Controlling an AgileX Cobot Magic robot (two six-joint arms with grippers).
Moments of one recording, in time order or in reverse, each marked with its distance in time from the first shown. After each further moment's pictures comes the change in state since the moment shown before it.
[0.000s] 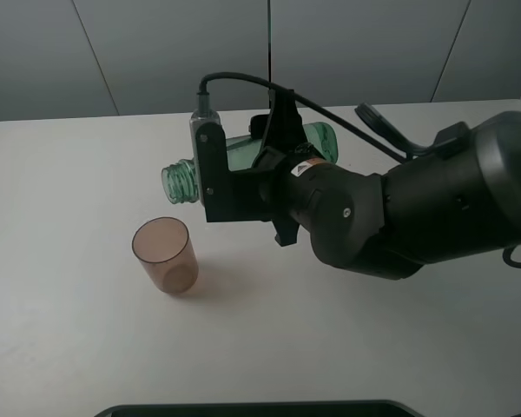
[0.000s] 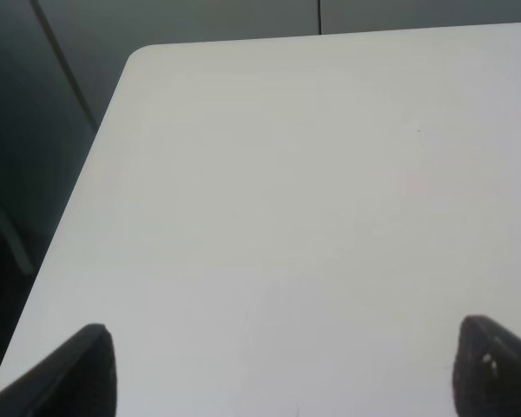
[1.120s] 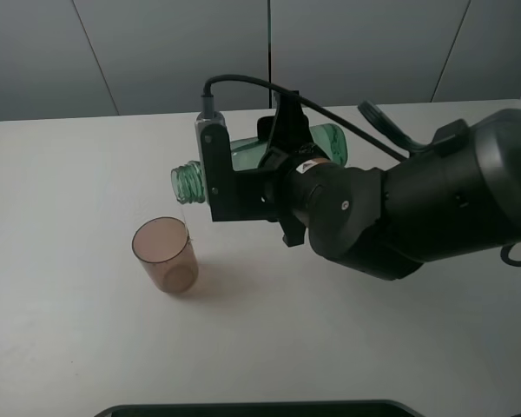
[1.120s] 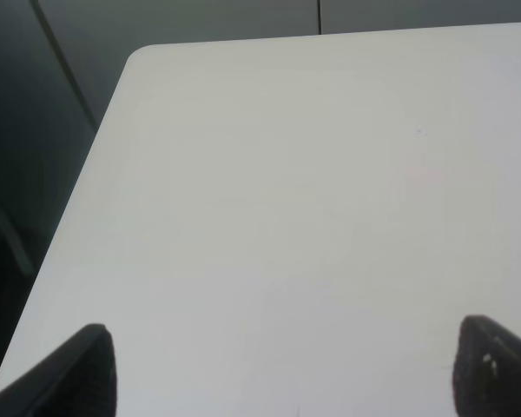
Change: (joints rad) left arm 0.000 0.000 0.000 0.000 0.000 0.002; right arm 0.000 0.000 -0.014 0.096 -0.004 -0.091
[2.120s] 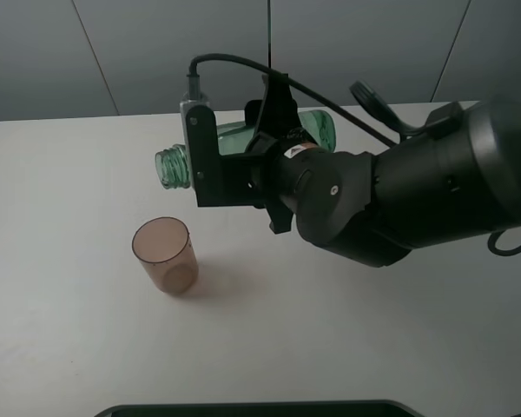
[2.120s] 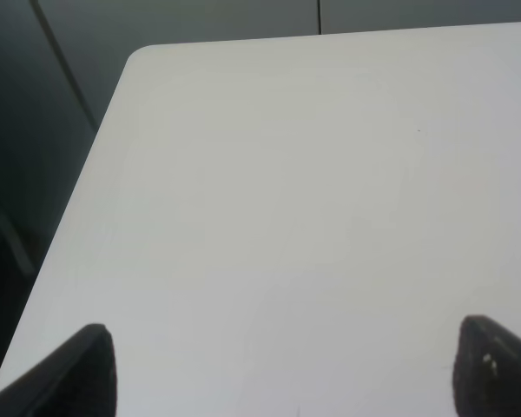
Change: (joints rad) left arm 0.000 0.000 0.000 0.000 0.000 0.000; right arm 0.000 0.000 -0.044 -0.034 0.000 -0.001
